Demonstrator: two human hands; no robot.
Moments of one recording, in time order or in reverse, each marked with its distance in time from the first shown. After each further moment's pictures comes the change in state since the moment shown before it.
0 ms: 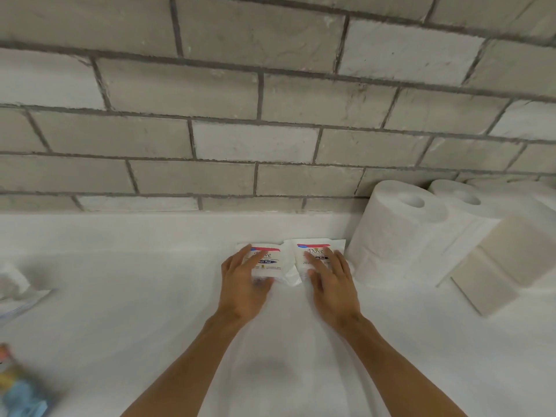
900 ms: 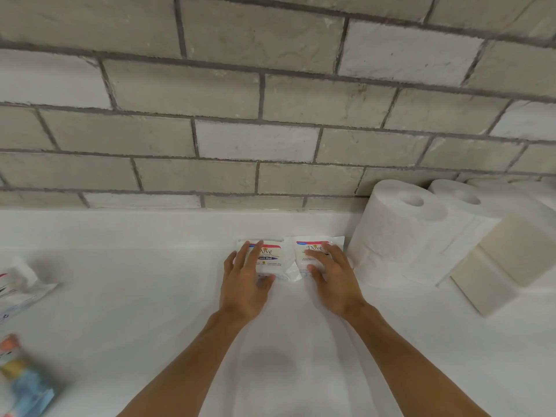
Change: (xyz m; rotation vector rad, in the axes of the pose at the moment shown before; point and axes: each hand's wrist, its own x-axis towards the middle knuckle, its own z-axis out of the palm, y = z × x) left_hand -0.002 0.000 0.003 0.125 -0.020 -0.005; right_hand 0.016 0.009 -0.009 0.062 -0.074 -0.054
